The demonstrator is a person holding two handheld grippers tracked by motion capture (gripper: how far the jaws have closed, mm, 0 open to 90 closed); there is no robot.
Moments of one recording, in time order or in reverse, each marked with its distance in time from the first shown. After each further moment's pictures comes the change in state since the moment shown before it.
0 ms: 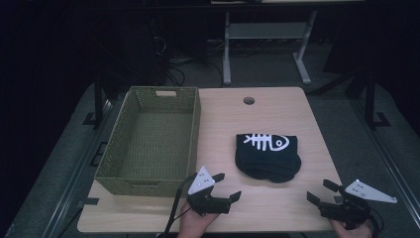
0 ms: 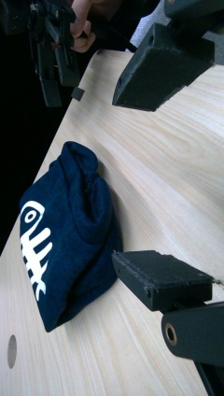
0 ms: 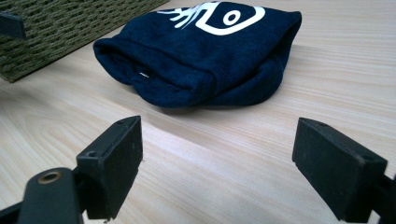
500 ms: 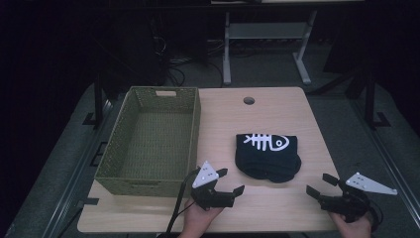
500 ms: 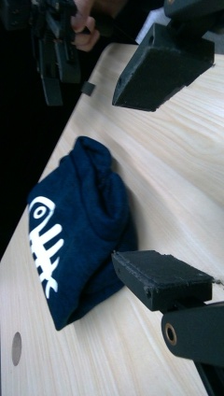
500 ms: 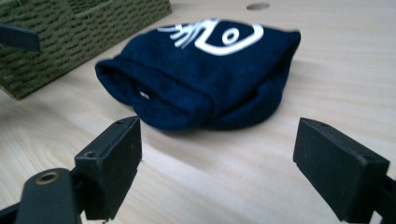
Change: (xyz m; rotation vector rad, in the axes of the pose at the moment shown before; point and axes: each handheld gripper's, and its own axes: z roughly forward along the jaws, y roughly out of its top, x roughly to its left) left arm 0.004 0.015 0.011 -0.004 0.005 -0.024; right arm -0.006 0.016 0.005 -0.015 0.023 0.014
